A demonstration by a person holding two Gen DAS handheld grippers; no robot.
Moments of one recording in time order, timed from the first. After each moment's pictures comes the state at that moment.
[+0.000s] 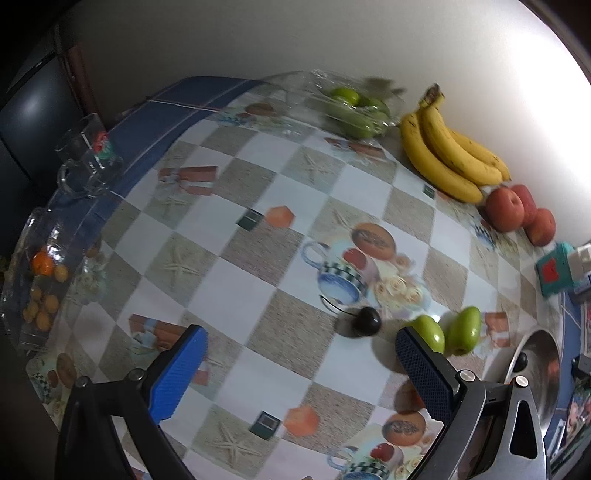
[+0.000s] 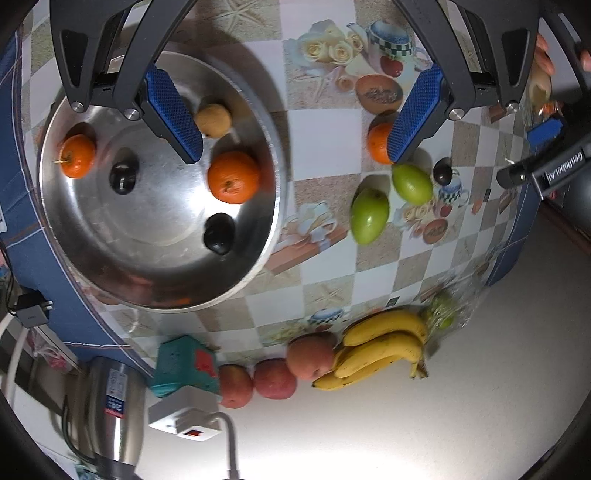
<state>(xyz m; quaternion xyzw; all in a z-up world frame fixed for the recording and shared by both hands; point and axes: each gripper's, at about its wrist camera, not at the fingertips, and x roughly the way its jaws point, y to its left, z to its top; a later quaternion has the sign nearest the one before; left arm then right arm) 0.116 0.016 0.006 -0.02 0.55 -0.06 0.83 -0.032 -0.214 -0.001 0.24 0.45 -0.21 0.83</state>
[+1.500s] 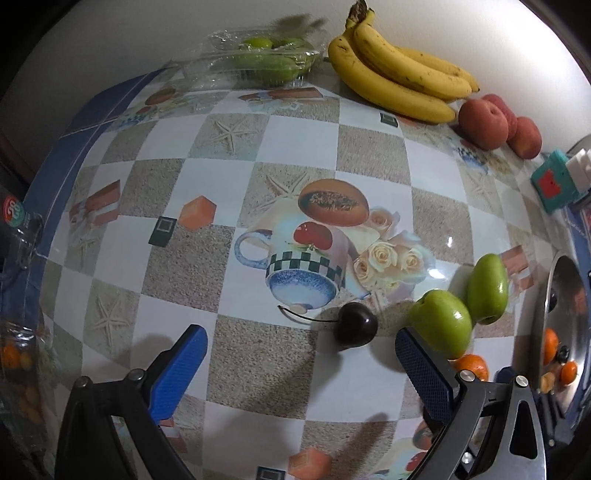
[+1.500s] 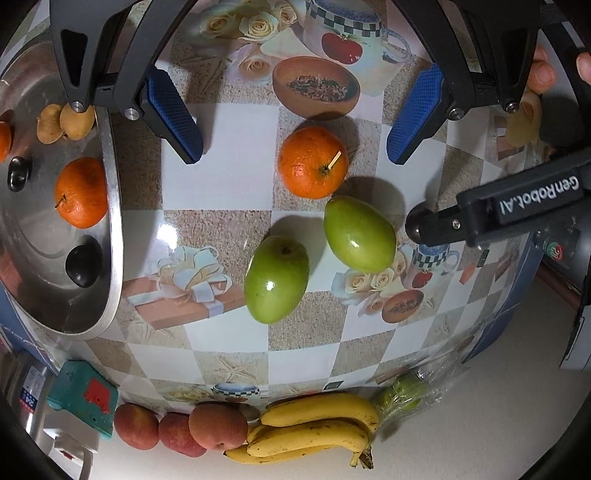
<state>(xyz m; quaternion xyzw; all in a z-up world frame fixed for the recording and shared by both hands) 0.151 -0.031 -0.057 0.10 0.59 -0.18 0.78 0.036 -0.158 -0.061 0.20 0.54 -0.14 0.81</state>
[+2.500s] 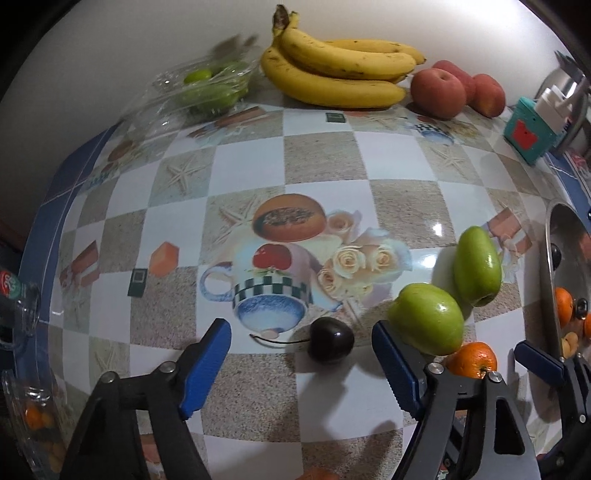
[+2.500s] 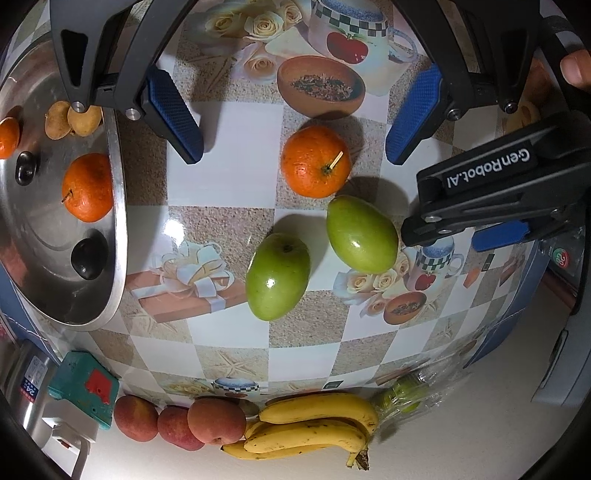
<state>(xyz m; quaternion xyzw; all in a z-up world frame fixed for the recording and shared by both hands) 0.140 -0.075 -0.061 0.19 0.54 -0.24 0.79 0.037 -0.156 -0.061 0.19 0.54 -0.15 0.81</state>
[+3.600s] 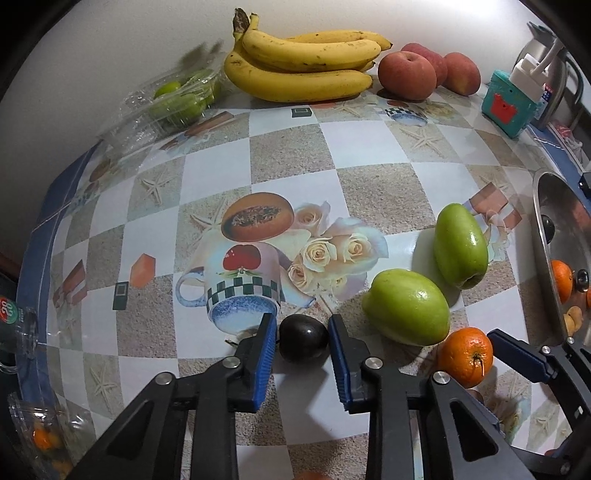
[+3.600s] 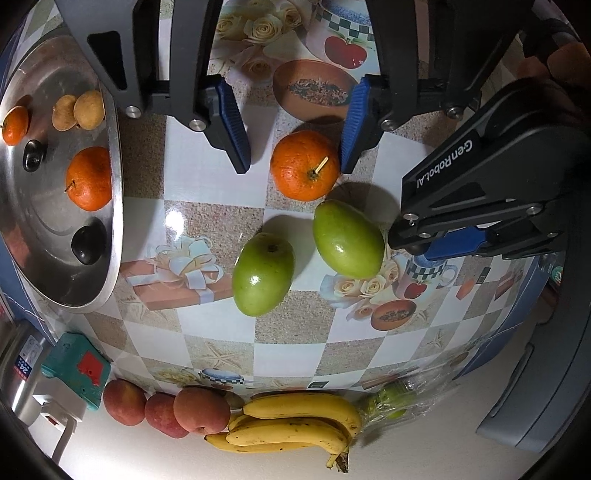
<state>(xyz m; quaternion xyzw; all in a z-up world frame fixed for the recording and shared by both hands) 0.128 -0.084 -0.062 0.22 0.52 -0.27 0.78 0.041 -0.146 -0.059 0.16 0.54 -0.15 0.81</state>
